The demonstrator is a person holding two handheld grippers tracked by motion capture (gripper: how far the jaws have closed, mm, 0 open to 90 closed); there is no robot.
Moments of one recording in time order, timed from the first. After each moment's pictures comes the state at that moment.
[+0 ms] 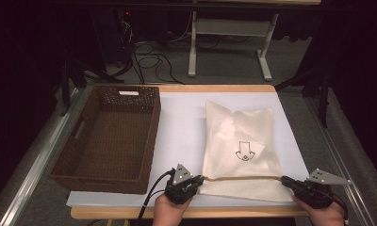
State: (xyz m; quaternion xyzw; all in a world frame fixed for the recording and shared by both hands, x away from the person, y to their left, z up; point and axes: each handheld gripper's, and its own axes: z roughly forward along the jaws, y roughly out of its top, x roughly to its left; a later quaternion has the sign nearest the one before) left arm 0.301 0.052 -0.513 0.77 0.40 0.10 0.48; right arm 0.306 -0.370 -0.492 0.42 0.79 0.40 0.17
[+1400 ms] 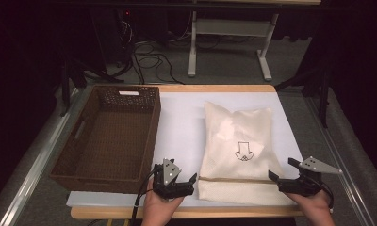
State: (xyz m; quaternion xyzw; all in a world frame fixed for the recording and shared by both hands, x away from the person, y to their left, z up) left arm 0.302 0.079 -0.493 0.74 0.43 0.22 0.47; right arm 0.332 -0.341 -0.479 0.44 0.76 0.44 0.21
